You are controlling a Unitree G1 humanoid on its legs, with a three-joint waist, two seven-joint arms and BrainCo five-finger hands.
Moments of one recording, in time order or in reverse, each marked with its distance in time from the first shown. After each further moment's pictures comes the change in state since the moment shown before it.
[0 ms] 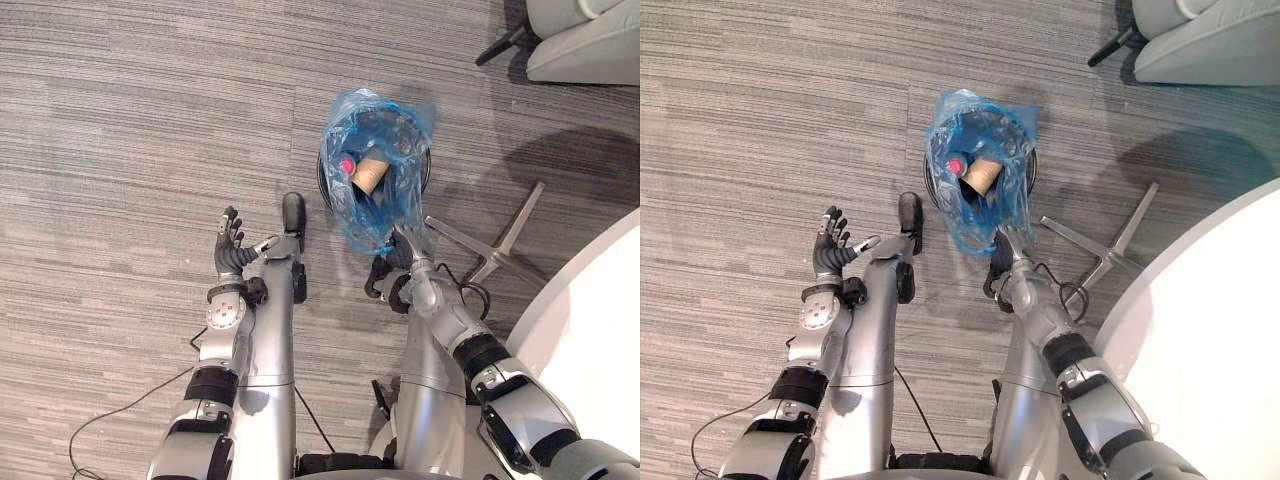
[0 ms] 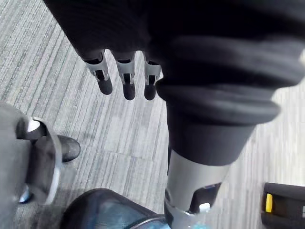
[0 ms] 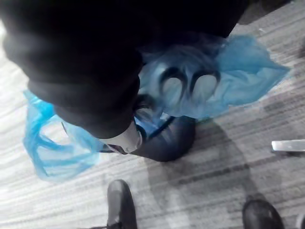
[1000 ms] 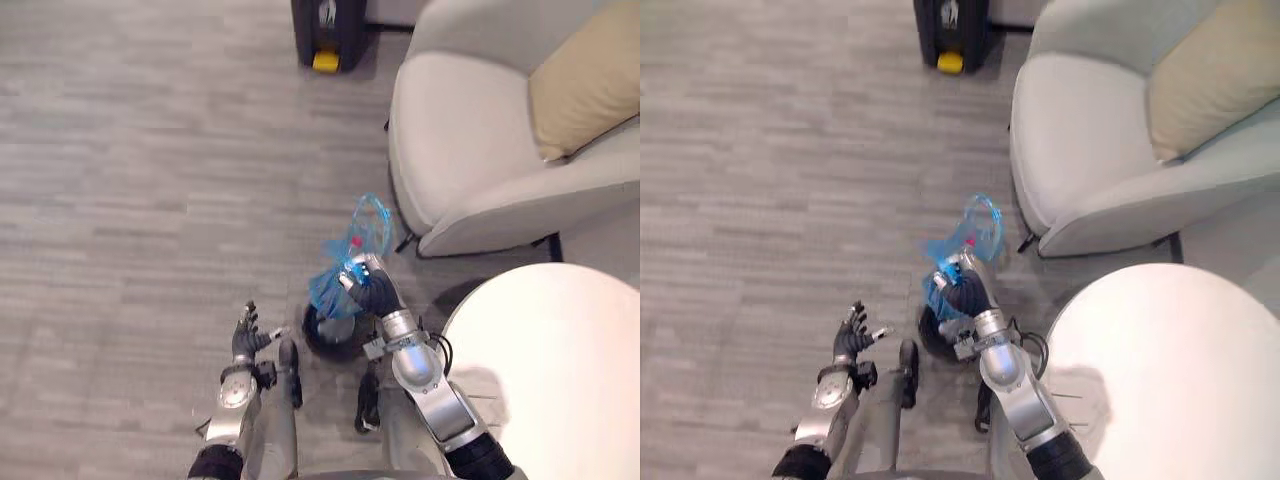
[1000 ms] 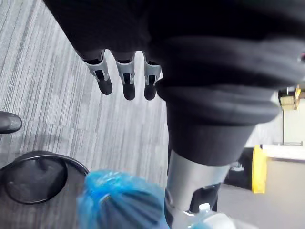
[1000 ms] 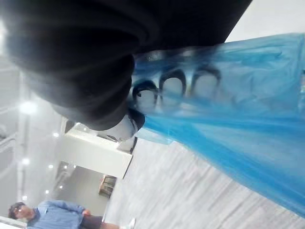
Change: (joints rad) left arm 0.377 -0.003 -0.101 0.092 0.101 0.065 -0.032; right arm 0.570 0.136 0.045 -0.614 0.281 -0.125 0.141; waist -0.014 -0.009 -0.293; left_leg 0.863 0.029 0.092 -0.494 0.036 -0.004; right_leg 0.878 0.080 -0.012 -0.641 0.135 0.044
